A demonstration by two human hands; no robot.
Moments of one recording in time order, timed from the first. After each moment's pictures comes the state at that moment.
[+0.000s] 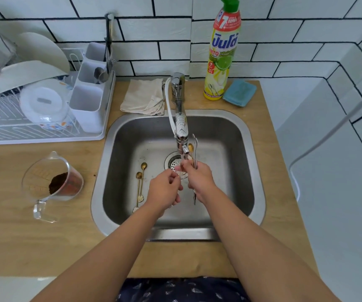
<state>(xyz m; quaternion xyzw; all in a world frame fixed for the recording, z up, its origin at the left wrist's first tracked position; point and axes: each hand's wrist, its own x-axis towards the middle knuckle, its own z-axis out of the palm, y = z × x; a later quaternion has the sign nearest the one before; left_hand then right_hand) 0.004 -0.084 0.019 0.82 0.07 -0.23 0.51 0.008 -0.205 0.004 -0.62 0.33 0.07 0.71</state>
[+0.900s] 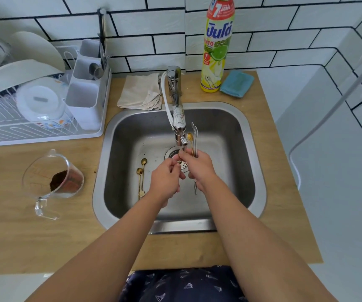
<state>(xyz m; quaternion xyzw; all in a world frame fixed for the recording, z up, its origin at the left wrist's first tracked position) 0.008 -0.090 0.025 0.81 0.08 -0.21 0.54 0.012 -0.205 0.014 -0.60 0.31 0.06 0.73</state>
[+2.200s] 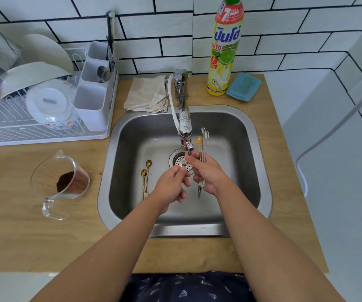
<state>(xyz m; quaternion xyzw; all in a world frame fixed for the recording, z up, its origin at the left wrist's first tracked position) 0.007 -0.082 0.030 0.75 0.08 -0.33 0.58 0.011 -0.225 0.003 -0.52 0.28 0.13 0.80</state>
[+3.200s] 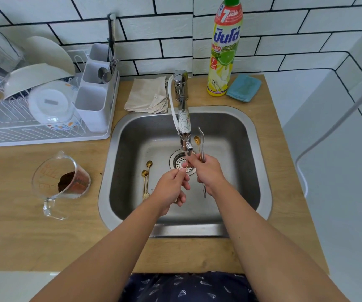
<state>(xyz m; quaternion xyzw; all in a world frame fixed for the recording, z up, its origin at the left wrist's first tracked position) 0.002 -0.082 0.031 0.74 0.08 -0.33 0.58 0.012 -0.222 -0.001 -0.63 0.28 0.08 0.72</state>
